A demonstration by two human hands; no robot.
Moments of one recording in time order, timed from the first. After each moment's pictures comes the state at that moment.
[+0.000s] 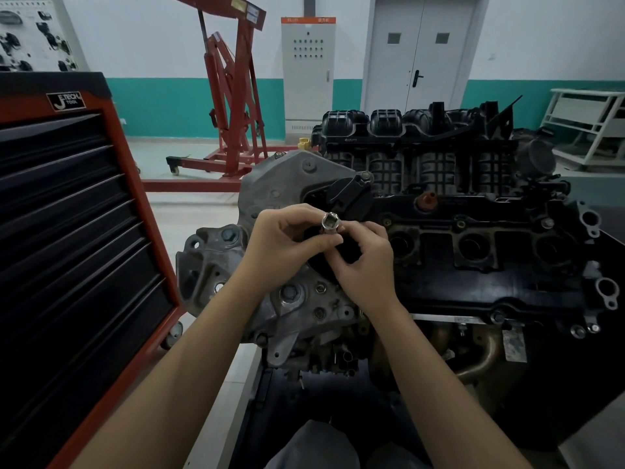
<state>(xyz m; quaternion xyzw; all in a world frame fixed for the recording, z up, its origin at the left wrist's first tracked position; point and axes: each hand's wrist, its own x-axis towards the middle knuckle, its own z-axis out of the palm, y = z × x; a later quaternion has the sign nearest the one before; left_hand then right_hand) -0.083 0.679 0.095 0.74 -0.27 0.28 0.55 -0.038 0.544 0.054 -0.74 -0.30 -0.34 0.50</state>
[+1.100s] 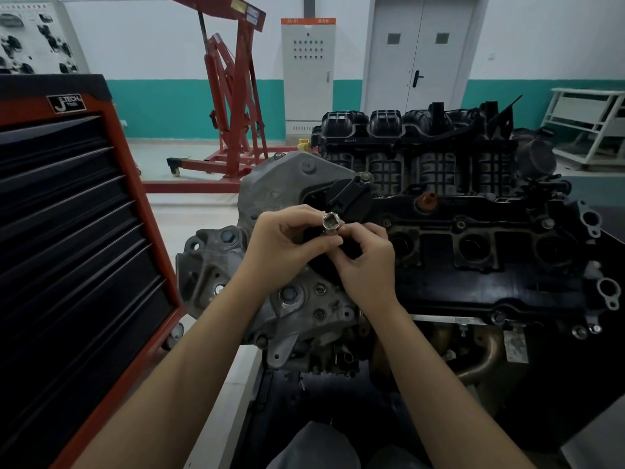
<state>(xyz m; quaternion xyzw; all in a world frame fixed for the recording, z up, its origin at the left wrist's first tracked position) -0.080 0.679 0.093 0.74 -0.28 0.30 0.54 -0.040 0.544 0.056 -0.74 -0.27 -0.30 0.54</state>
